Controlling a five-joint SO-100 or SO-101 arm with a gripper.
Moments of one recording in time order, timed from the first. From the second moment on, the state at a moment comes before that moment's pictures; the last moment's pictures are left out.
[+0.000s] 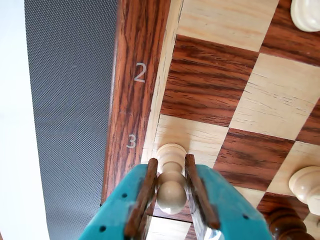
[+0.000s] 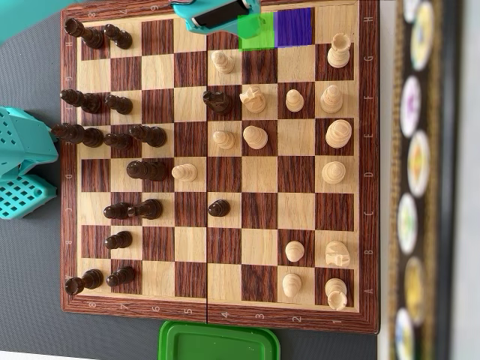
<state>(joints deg) -28.4 64.6 70.6 69.1 107.8</state>
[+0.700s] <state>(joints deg) -28.4 64.6 70.7 69.1 107.8</state>
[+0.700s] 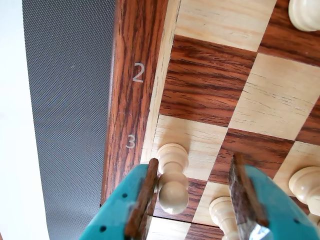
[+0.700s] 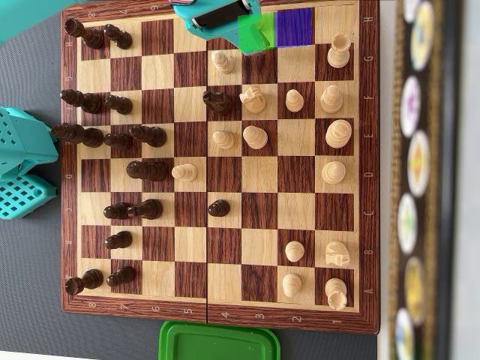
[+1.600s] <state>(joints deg) -28.5 72.7 69.9 69.2 107.8</state>
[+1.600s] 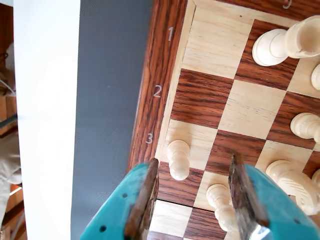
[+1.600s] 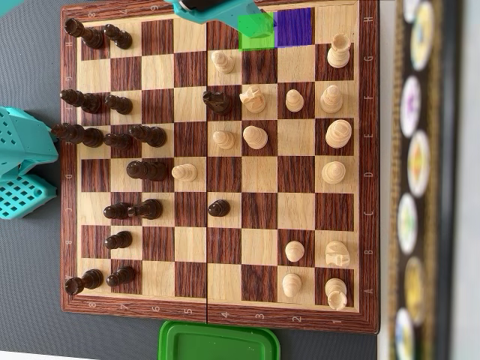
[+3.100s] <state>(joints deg) 3.3 142.9 114.3 69.2 94.0</state>
